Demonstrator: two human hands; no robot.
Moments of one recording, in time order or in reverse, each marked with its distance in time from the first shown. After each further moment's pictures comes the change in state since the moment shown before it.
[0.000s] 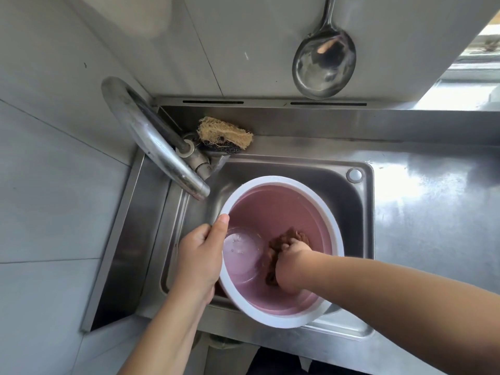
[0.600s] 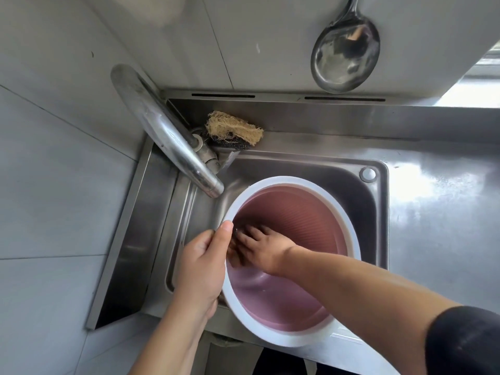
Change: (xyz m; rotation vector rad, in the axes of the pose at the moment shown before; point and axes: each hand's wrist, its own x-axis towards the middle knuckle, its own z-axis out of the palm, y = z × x) left_hand -0.012 -0.005 -0.010 -0.098 0.000 0.004; right_hand 0.047 -0.011 -0.023 0.039 0.592 -0.095
